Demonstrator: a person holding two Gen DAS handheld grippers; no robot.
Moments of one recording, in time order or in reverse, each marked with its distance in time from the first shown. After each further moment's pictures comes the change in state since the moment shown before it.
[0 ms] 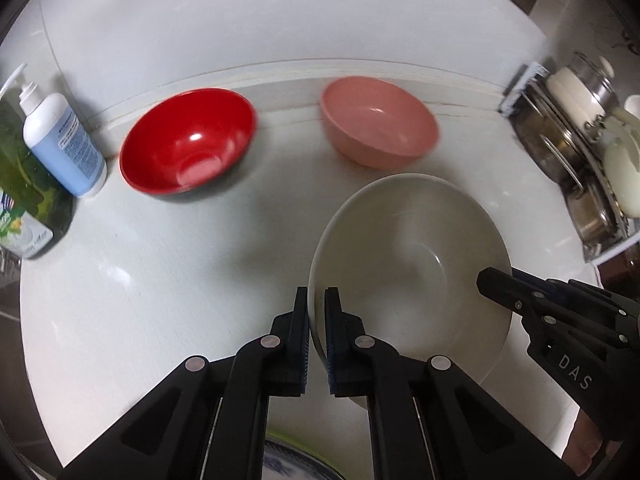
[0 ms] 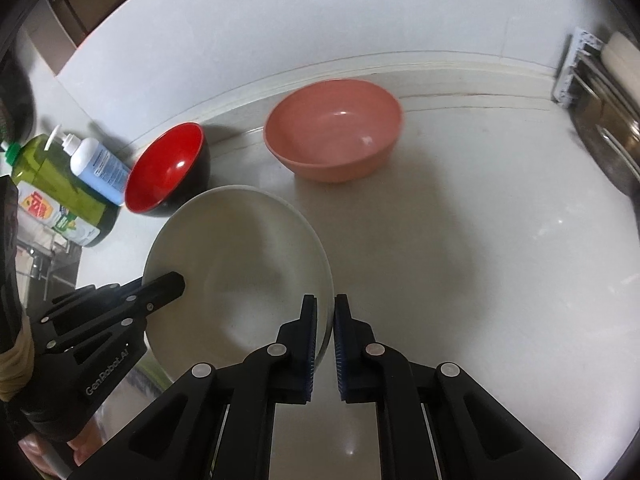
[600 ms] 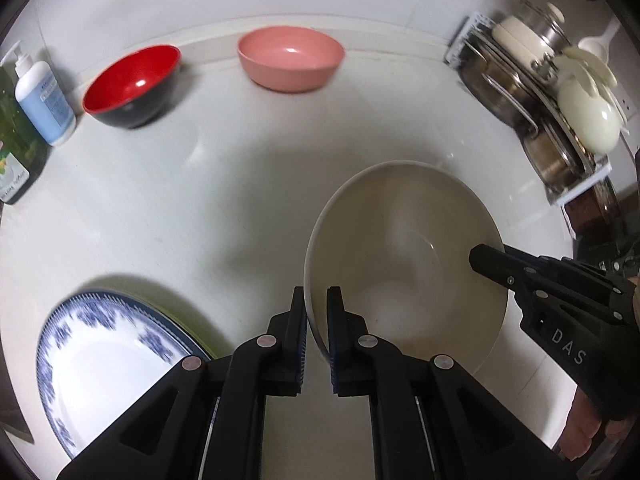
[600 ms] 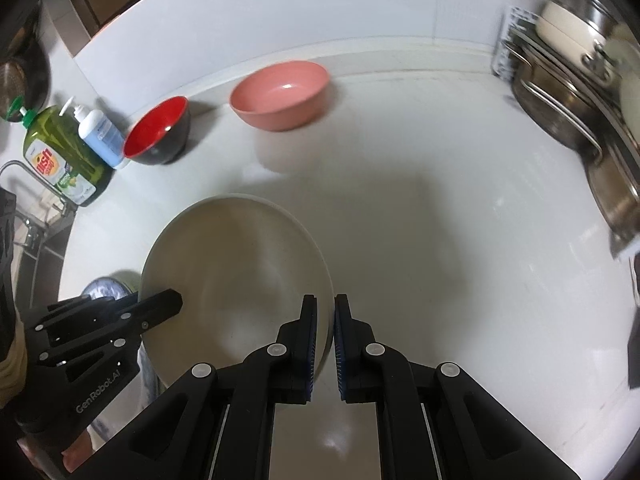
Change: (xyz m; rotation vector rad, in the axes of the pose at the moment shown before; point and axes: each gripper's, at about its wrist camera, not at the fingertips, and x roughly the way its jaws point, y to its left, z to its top) left arm -0.016 -0.074 -0.076 0.034 0.071 -0.065; right arm -0.057 -0.053 -0.082 0.002 -0.002 -0.058
